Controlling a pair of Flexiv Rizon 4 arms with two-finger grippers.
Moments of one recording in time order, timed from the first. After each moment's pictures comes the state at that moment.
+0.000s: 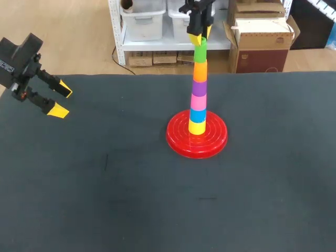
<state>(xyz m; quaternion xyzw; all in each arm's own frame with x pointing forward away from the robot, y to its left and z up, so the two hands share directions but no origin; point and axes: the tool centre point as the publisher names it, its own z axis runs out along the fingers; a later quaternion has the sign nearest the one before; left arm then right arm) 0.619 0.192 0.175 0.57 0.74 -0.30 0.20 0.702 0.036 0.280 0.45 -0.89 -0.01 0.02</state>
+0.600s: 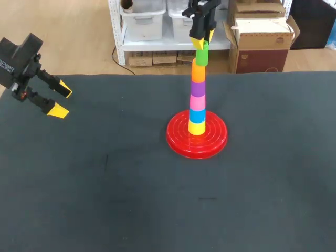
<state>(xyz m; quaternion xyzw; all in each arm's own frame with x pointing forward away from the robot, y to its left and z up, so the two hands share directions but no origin) 0.619 0.192 0.175 0.57 0.74 -0.30 0.20 0.693 0.034 0.276 0.45 -0.89 -0.02 0.01</state>
